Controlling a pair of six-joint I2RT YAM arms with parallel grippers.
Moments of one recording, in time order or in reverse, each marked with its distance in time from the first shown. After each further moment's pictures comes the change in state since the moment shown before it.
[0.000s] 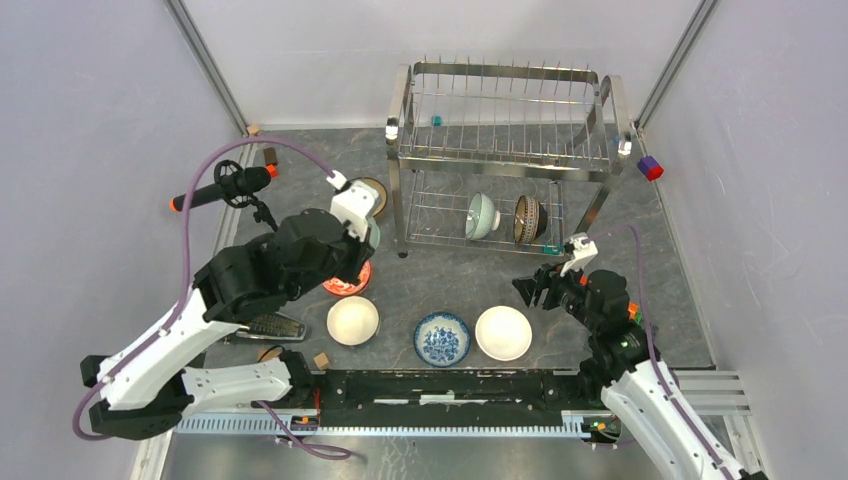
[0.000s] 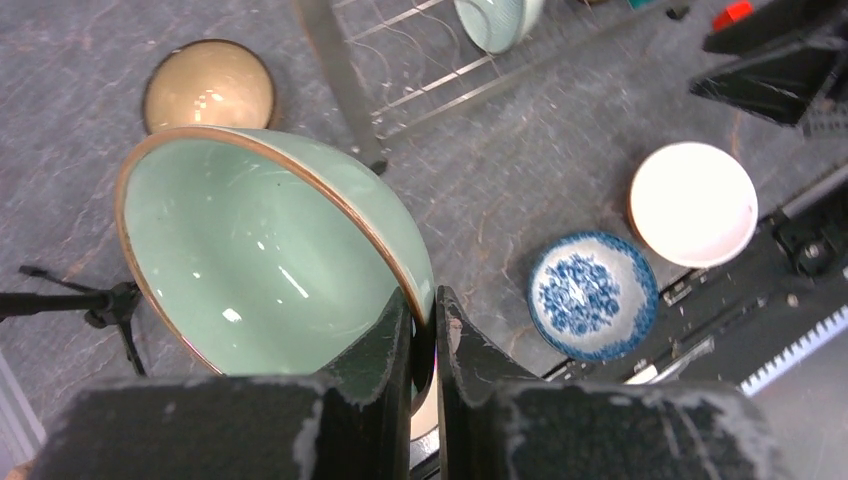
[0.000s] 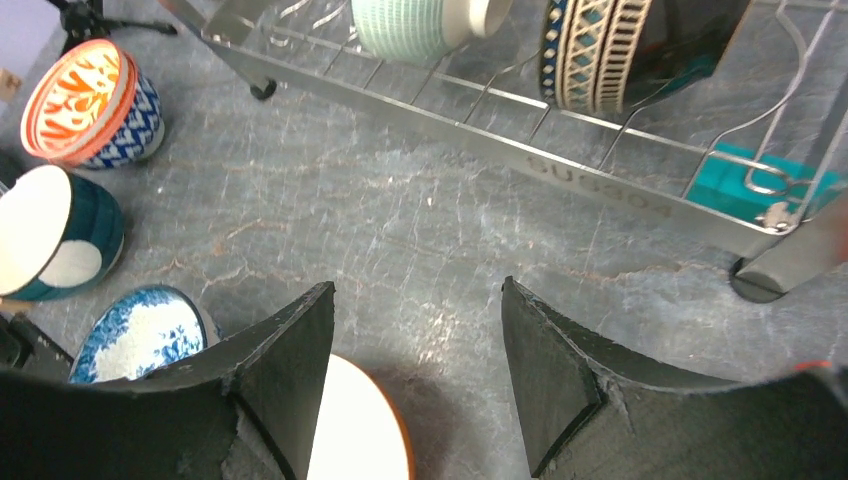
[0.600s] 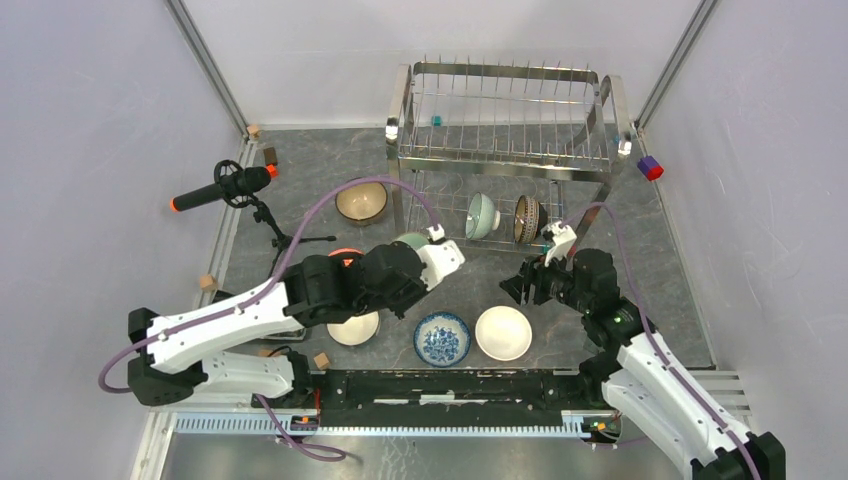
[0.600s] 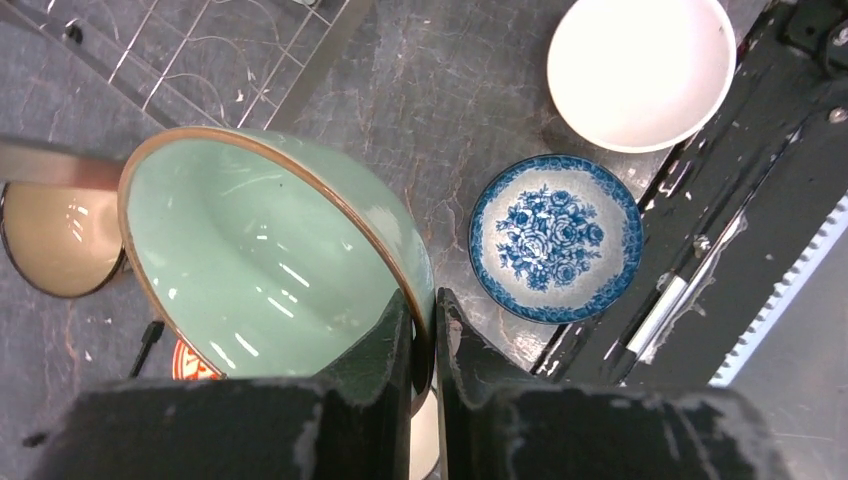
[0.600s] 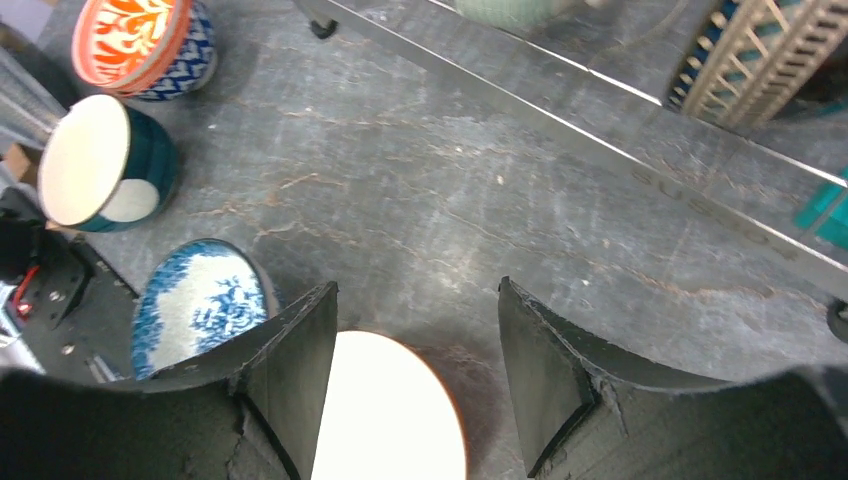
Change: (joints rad) left arm -0.251 0.171 -0.146 0.141 0.080 0.185; right arm 0.064 0.233 0.131 -0.041 -0.092 -0.035
